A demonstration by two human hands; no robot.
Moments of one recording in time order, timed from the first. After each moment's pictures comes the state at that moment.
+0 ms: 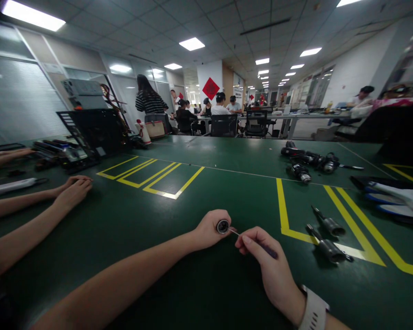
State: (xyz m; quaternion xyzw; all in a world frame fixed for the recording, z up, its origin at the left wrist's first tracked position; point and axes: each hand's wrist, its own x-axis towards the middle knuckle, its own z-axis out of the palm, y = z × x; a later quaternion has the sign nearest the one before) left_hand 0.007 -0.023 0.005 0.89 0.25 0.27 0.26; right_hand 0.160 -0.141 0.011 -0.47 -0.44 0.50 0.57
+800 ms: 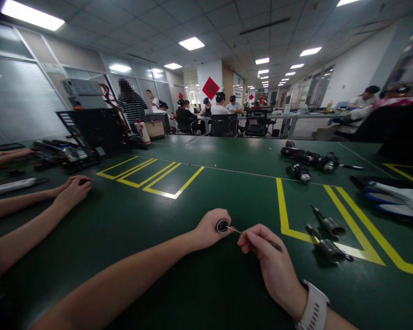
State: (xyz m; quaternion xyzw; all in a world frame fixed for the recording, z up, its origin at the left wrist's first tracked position) left_hand 0.007 -0.022 0.004 0.90 0.25 0.26 0.24; right_hand 0.161 -0.137 0.014 -0.45 -0.38 0.54 0.60
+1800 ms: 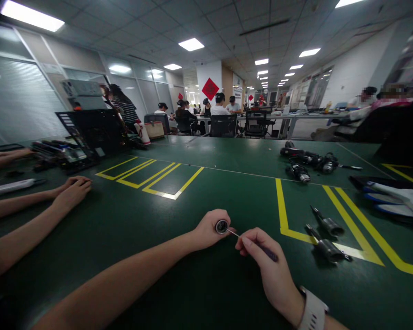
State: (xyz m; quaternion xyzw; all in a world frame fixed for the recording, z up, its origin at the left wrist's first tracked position) left_hand 0.007 -0.023 0.005 0.89 0.24 0.28 0.28; right_hand 0.162 -0.141 0.007 -0.46 -0.48 0.47 0.57
